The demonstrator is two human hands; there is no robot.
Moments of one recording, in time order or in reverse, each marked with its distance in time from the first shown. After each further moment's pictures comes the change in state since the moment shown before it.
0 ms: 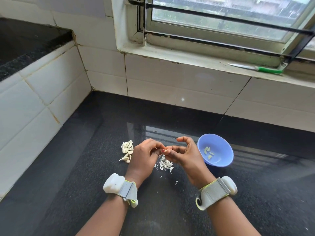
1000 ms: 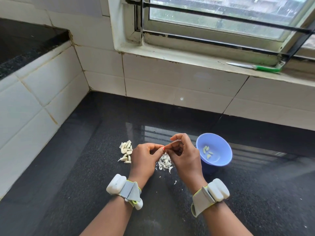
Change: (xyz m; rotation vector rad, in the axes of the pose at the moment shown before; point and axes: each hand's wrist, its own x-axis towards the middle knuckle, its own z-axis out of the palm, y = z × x) left_hand 0.001 0.011 0.010 -0.130 -0.001 -0.411; right_hand -0.004 0.011 0.005 -0.563 0.178 -0.470
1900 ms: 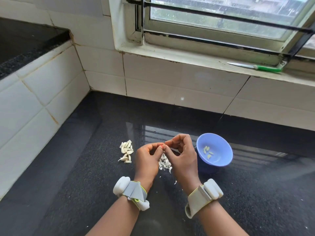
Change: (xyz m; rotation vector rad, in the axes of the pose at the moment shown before) left_hand -0.010 0.010 0.015 -0.328 0.123 -0.171; right_hand -0.004 0.000 0.014 0.134 0.083 0.061
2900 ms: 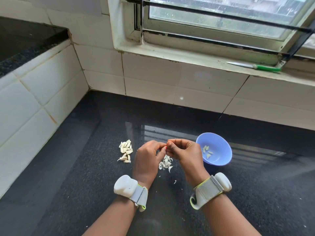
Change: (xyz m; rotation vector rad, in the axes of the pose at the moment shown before) left_hand 0.008 -0.007 -0.008 0.515 -0.048 0.601; right_hand 0.016 -0.007 -0.012 0.359 -0.076 0.383
